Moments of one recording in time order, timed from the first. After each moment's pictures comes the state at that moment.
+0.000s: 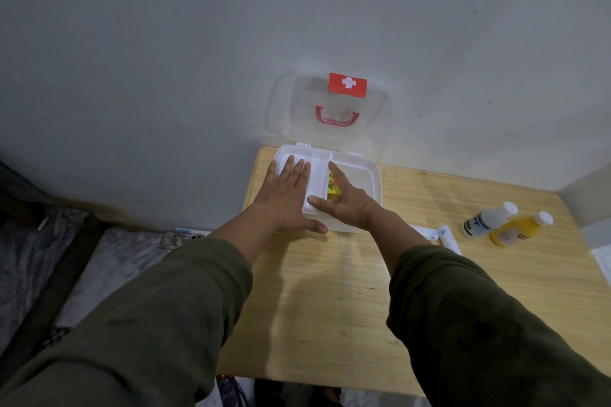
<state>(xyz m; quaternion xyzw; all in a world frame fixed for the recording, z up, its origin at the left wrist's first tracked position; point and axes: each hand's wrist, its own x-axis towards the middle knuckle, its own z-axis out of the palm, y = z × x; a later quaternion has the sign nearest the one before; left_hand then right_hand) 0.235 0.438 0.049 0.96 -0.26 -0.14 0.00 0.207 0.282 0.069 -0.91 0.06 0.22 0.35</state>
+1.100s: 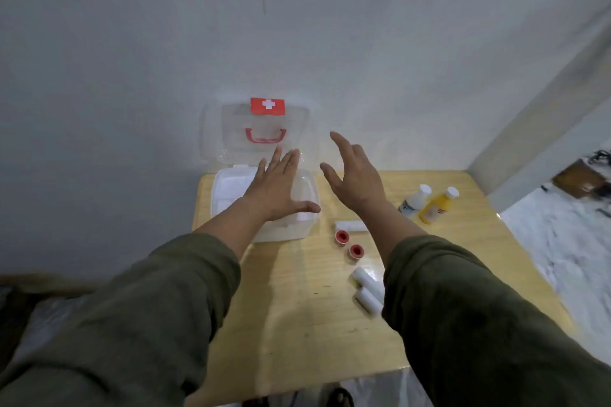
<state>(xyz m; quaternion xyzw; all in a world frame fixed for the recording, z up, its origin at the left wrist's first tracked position) 0.234 0.369 0.107 0.92 -0.33 -0.10 0.16 0.175 0.208 0.135 -0.96 0.08 -0.15 0.20</state>
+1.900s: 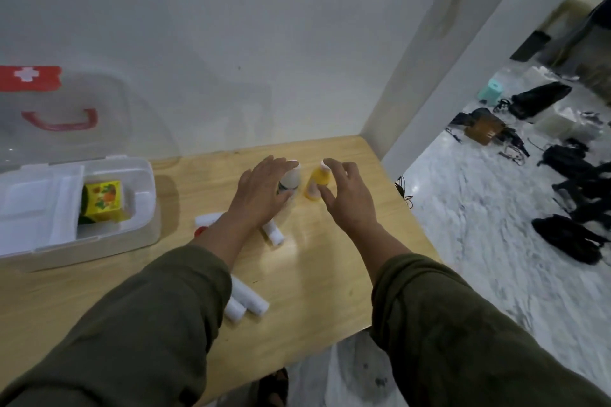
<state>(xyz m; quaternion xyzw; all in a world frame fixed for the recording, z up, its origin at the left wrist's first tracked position) 0.163 0.130 0.057 0.87 -0.37 -0.09 0.32 0.061 -0.021 0.074 -0.95 0.22 -0.14 0.19</state>
